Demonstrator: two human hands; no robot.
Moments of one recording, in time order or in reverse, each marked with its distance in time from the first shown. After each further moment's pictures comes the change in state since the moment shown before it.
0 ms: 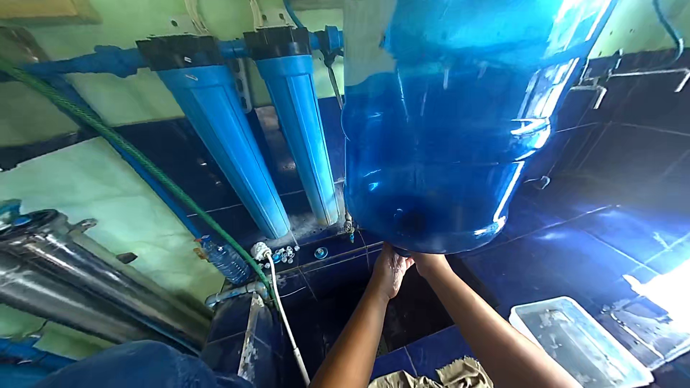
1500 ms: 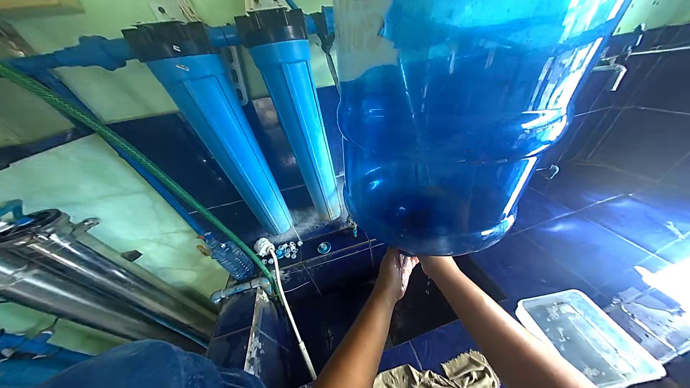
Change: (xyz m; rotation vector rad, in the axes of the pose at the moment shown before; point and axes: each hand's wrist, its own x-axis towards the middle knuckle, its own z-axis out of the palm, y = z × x) left_hand -0.006 -0.009 0.003 -0.032 0.061 0.009; right_hand -0.008 -0.006 -0.004 -0.188 -0.075 0.058
